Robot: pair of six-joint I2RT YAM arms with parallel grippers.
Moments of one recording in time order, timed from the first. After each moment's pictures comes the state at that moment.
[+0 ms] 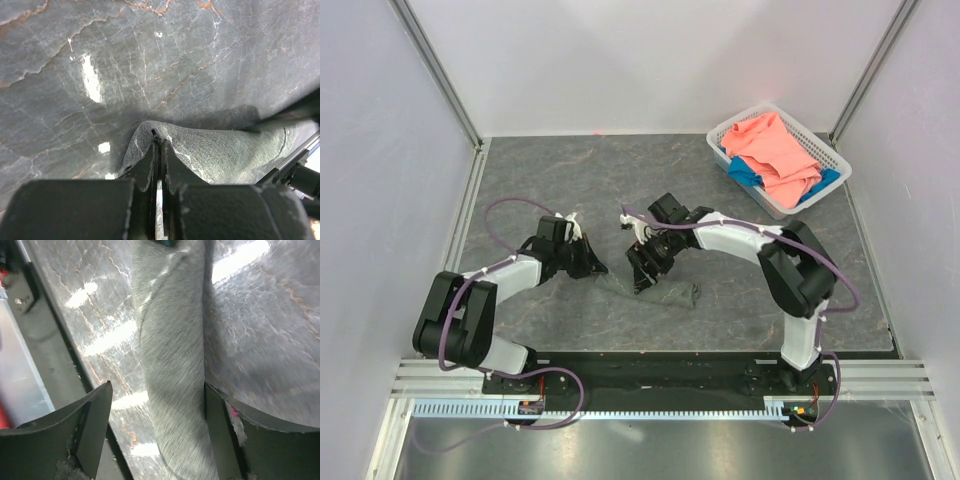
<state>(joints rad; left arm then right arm) -0.27 1.44 0.59 -0.03 0.43 -0.54 0.71 1.92 1.29 -0.50 -0.68 -0.04</state>
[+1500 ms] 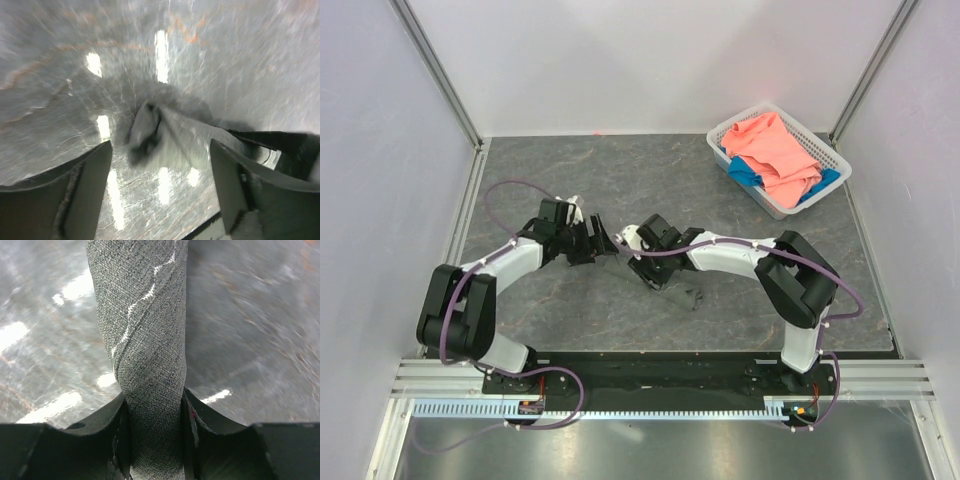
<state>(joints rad) -0.26 1.51 0.76 -0.16 0.41 -0.53 0.86 1.86 1.16 -0.36 -0.14 -0.14</state>
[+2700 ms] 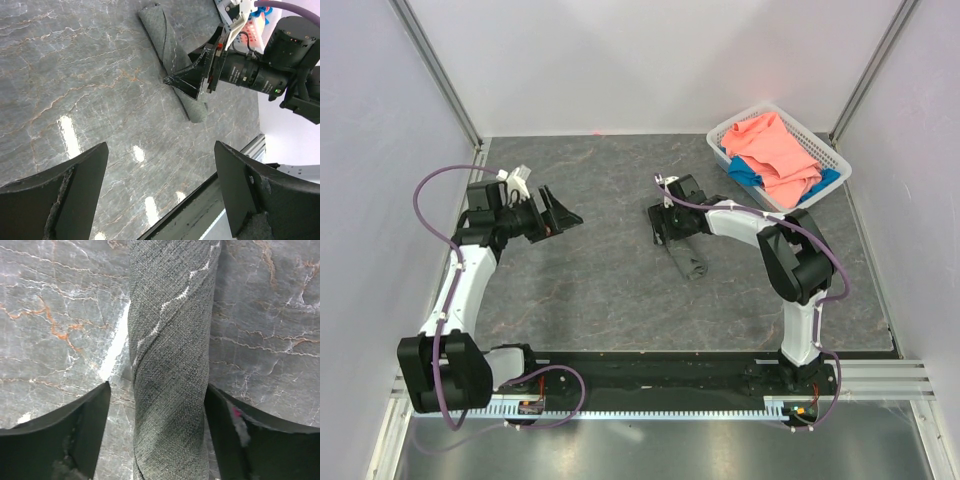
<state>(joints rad) 0.08 1.19 0.91 -0.41 0.75 -0.39 0.56 1.98 1.31 -0.28 -0.08 0.19</state>
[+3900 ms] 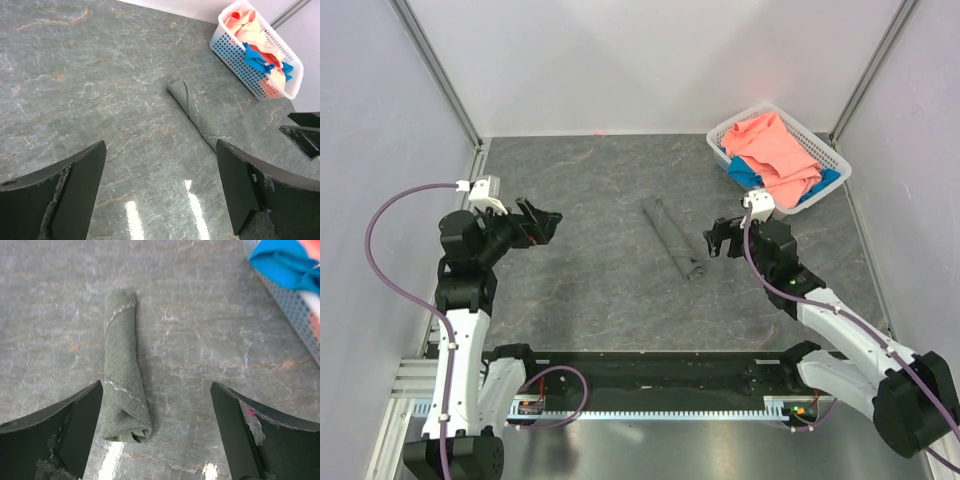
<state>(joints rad) 0.11 0.75 0.79 -0.30 0.49 -0.33 0.45 0.99 0.54 0.16 0.06 0.19</state>
